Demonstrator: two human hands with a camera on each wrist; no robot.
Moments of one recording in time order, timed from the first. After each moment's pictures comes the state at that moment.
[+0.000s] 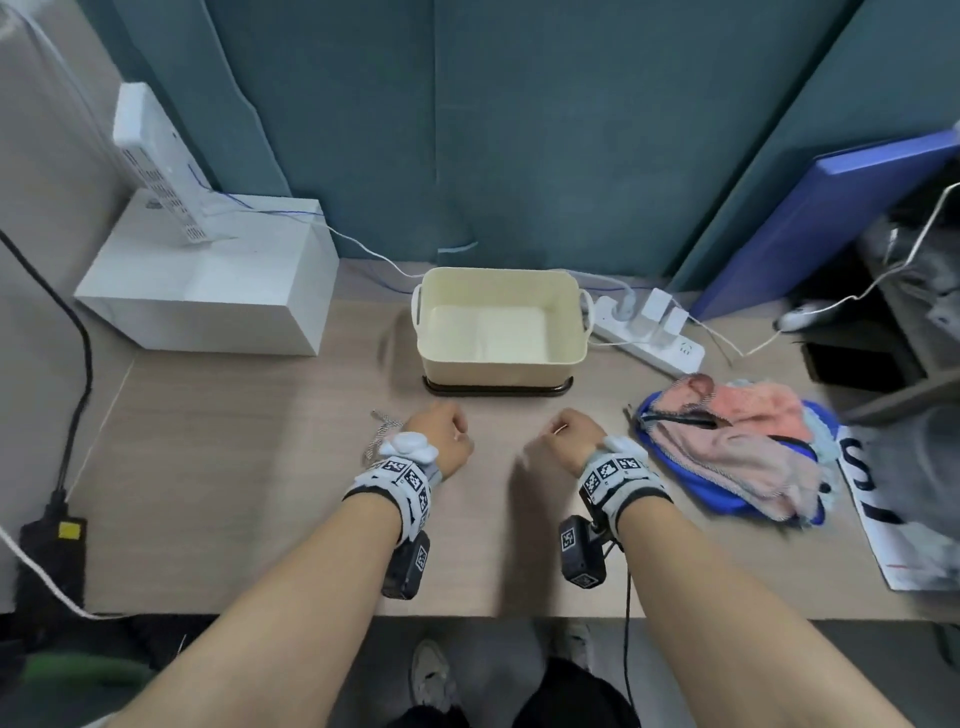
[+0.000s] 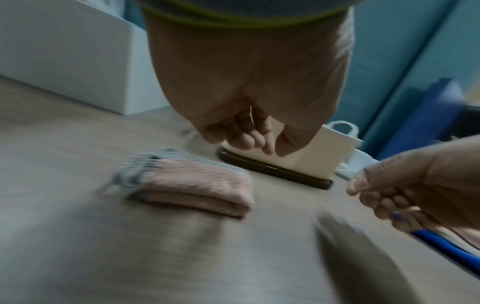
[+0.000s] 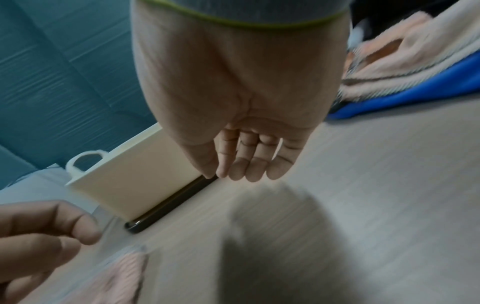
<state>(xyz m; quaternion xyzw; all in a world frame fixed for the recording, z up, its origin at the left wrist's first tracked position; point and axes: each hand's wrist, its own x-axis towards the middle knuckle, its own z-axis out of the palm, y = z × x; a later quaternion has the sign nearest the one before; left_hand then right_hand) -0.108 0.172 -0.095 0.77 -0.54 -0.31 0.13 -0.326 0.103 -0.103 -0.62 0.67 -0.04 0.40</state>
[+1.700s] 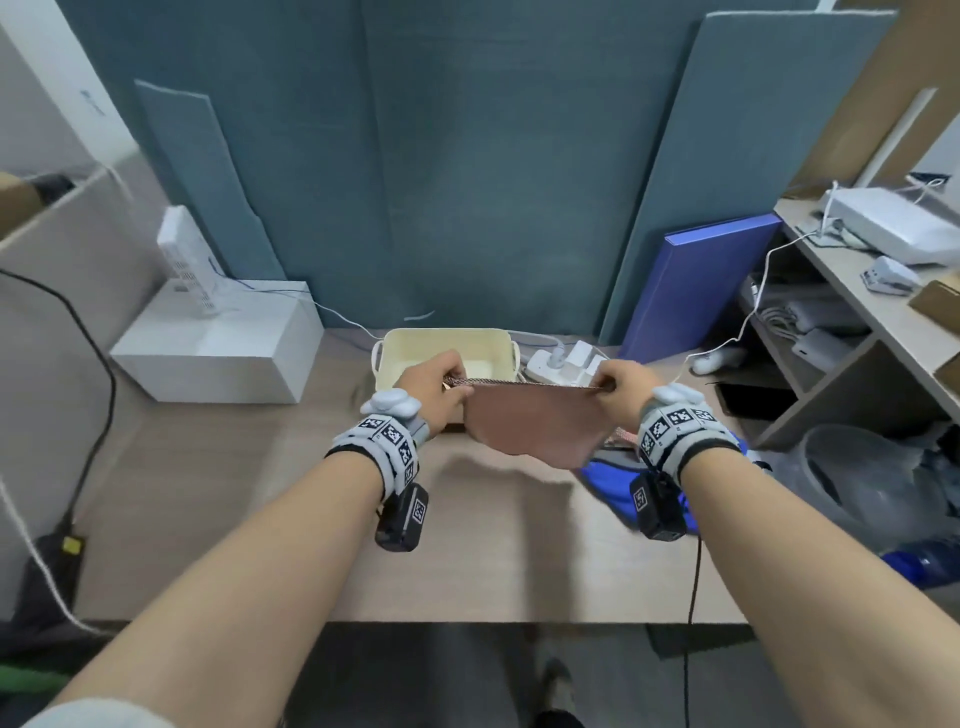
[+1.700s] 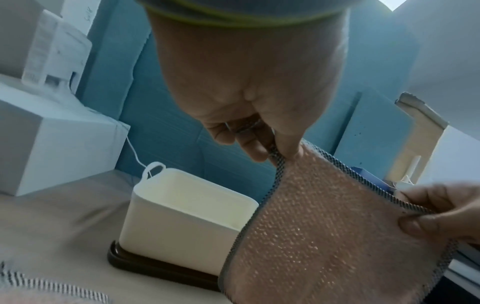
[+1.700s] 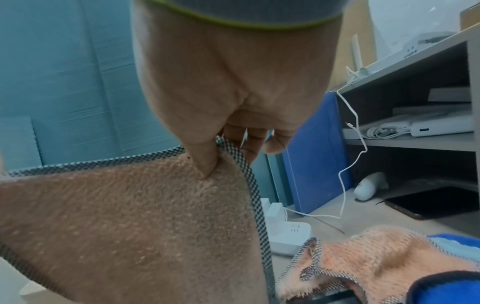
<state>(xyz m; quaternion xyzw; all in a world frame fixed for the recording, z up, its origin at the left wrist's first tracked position) -0.182 0.152 0.040 0.71 -0.60 -0.21 0.31 -0.471 0.055 0.053 -0.76 0.59 -0.10 0.24</state>
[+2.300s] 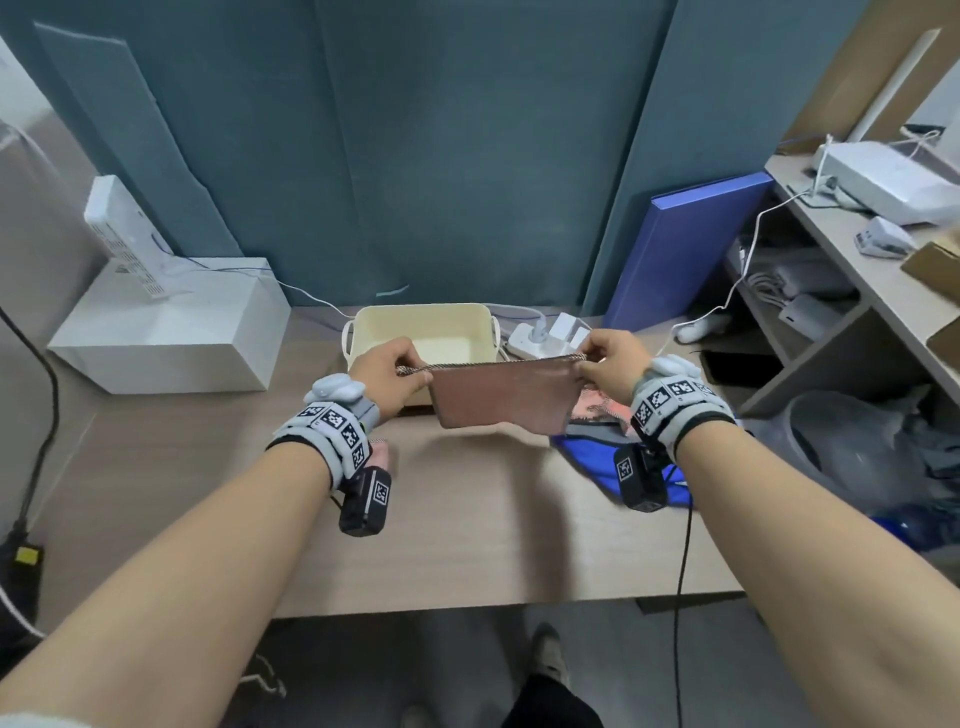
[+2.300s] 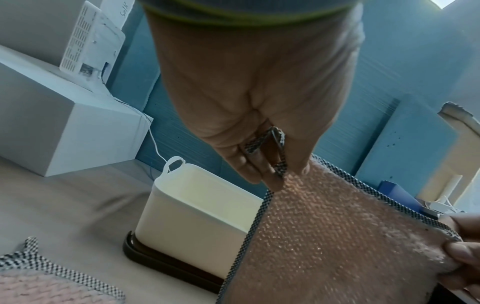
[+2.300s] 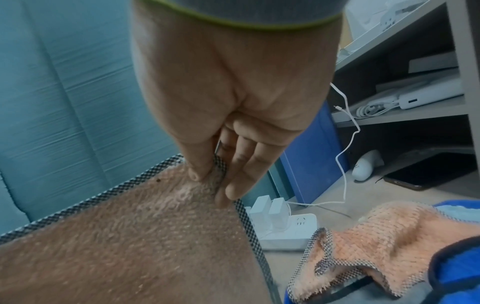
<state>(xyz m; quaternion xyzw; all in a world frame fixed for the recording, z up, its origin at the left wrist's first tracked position) -0.152 0.143 0.023 0.73 -0.55 -0.25 0.30 -0.478 0.034 0.029 -0.71 0.59 -0.19 0.33</state>
